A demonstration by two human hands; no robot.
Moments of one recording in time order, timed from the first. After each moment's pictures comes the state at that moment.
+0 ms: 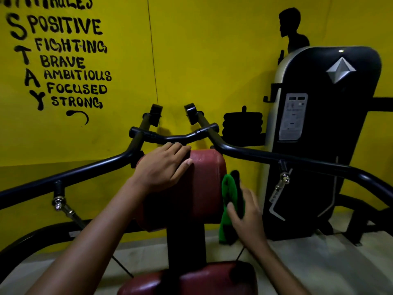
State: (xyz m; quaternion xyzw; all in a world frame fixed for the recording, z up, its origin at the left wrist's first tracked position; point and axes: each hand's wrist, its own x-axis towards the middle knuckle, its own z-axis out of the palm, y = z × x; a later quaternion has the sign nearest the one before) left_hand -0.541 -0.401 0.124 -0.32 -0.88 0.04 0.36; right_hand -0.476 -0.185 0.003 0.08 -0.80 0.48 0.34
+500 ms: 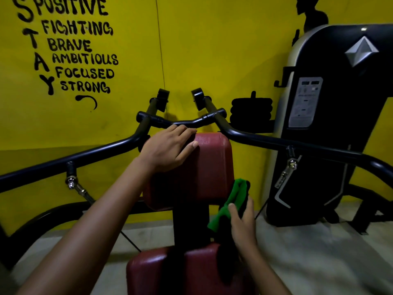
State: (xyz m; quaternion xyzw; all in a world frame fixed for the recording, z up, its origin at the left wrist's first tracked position) left_hand -0.537 -0.401 0.126 -0.31 -0.89 0.02 0.34; right_hand -0.459 -0.214 -0.035 -0.10 -0.69 0.69 0.20
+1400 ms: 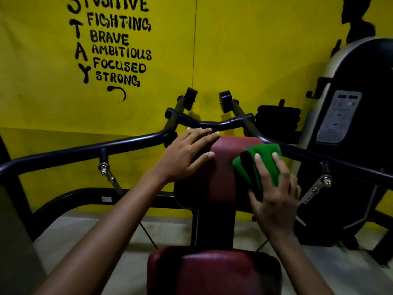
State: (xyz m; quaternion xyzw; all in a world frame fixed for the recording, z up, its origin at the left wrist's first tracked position) left_hand -0.532 -0.454 0.095 -0.33 -0.87 -0.10 0.35; right_hand -0.477 -0.219 0.030 0.07 -0.83 0.10 0.54
